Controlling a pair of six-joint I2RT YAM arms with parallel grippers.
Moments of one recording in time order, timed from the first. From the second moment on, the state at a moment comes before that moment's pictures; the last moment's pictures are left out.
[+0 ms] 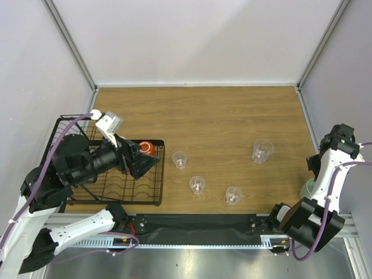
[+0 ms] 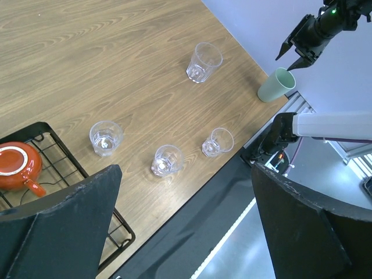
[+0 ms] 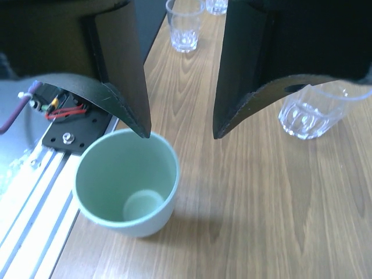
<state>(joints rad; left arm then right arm) -0.84 0.75 1.43 -0.97 0.03 -0.39 -0.58 1.13 1.08 -1.19 0.28 0.73</state>
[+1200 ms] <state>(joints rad) -0.84 0.69 1.36 -0.97 0.09 -0.49 -0.63 1.16 1.03 -1.08 0.12 0.71</state>
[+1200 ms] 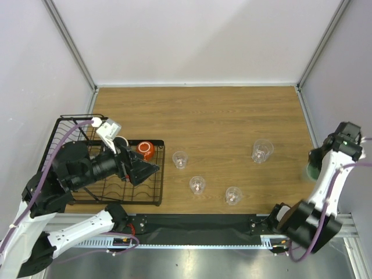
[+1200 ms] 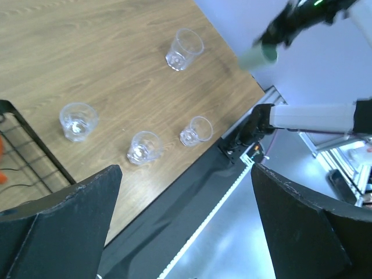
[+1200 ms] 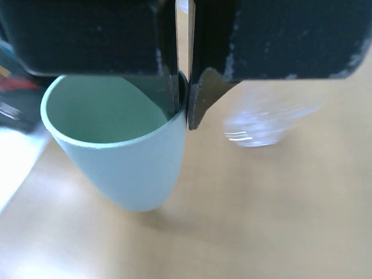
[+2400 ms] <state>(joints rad) -0.84 0.56 1.27 -0.75 0.12 -0.59 0.65 1.07 1.12 0.07 -0.50 1.29</state>
